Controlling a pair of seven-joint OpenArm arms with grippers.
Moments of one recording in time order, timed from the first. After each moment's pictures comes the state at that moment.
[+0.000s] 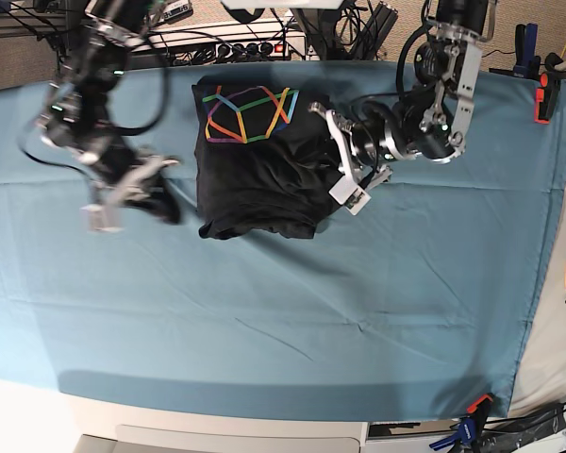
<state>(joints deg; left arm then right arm) 7.5 -8.6 11.2 102.9 -41.9 -28.0 56.9 -5.2 3.3 26.0 105.7 47.4 39.8 -63.2</state>
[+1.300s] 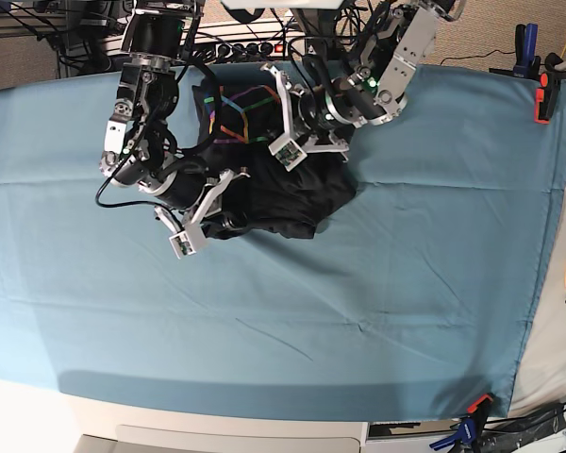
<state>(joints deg) 10.5 -6.1 28.0 101.6 -14.6 -21.1 46.2 0.8 0.7 12.5 95.9 24.1 39.6 -56.8</state>
